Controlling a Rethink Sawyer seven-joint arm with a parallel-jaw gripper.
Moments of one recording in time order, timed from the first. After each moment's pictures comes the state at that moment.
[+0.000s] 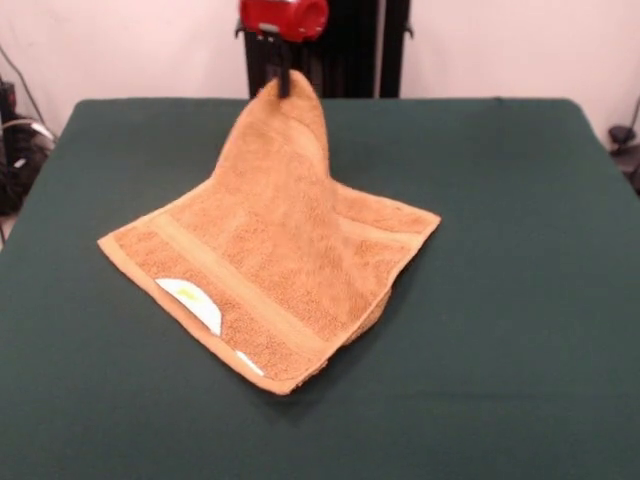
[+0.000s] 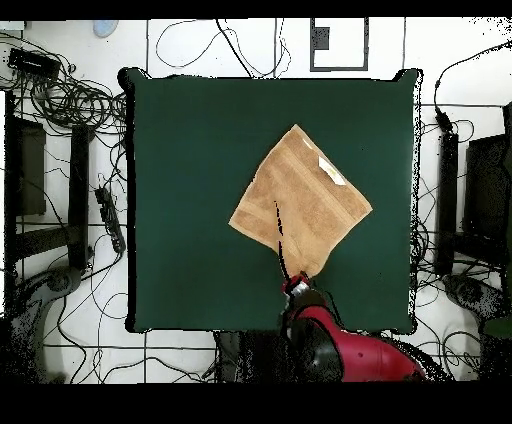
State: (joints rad) arm -0.61 -0.76 0.04 2.28 -0.43 -0.21 2.42
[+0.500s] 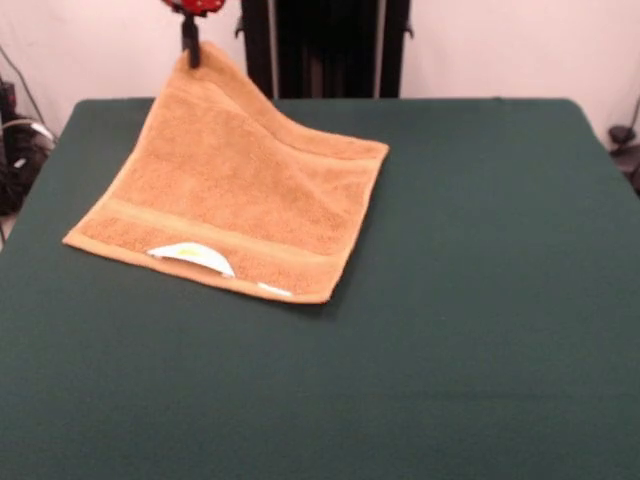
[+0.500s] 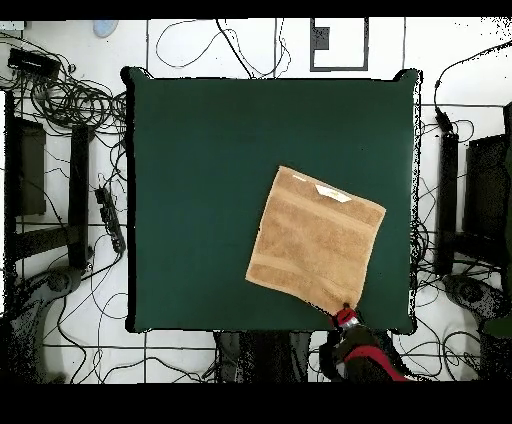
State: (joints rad) arm -0.98 -0.76 0.06 2.30 -0.68 -0.21 2.42
